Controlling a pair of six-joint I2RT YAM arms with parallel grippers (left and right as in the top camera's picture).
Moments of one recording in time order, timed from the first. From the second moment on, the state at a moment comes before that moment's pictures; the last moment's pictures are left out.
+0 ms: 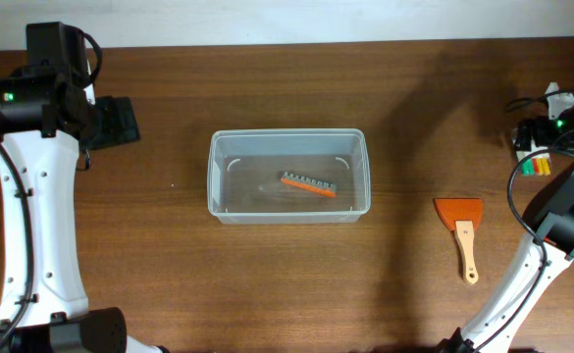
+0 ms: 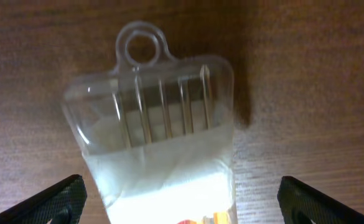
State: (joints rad) left arm 0.09 1.69 1.95 -1.41 -0.22 -0.15; right arm -0.58 2.57 2.41 -1.26 -0.04 -0.48
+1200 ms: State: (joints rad) left arm 0.09 1.69 1.95 -1.41 -0.22 -0.15; right arm -0.57 2.58 2.37 -1.22 -0.07 -0.54
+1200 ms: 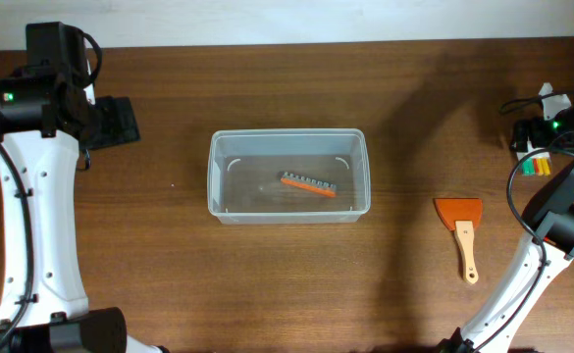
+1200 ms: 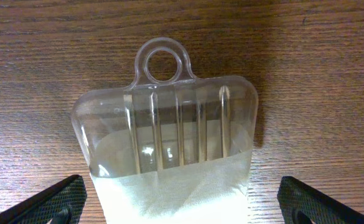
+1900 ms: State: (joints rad) left arm 0.09 1.69 1.95 -1.41 -0.22 -0.15; right arm -0.57 2.61 2.37 -1.22 -0.08 -0.54
